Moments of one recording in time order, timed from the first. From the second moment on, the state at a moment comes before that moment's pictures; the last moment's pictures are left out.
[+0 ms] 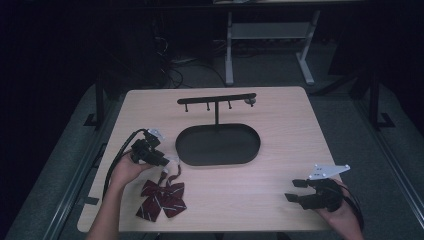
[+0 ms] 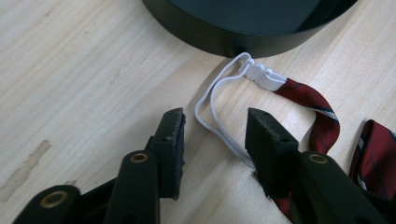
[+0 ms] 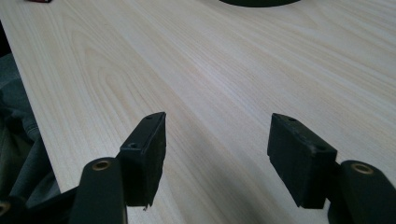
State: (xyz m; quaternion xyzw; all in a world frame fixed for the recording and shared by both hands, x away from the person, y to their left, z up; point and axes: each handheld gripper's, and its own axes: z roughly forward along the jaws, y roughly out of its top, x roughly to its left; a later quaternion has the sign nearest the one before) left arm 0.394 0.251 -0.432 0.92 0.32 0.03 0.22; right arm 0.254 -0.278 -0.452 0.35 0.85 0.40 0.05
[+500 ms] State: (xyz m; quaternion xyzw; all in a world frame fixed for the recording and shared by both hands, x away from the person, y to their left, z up) left arm 0.397 0.245 -0.440 0.93 0.32 0.03 0.20; right arm 0.254 -0.278 -0.452 0.34 0.85 0.40 0.05
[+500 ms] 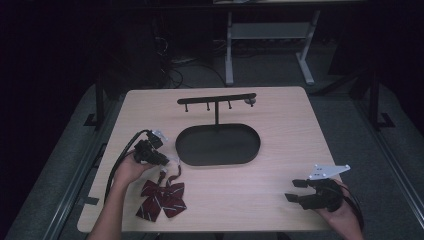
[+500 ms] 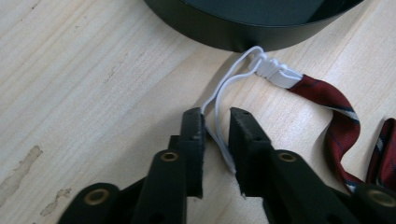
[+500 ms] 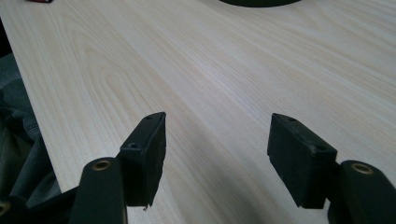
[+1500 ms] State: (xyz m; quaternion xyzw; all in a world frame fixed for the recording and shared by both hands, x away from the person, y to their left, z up) left arm 0.385 0.248 -0.421 0.94 0.29 0.03 0.20; right arm 0.254 -0.277 -0.453 0.35 0.85 0.39 0.05
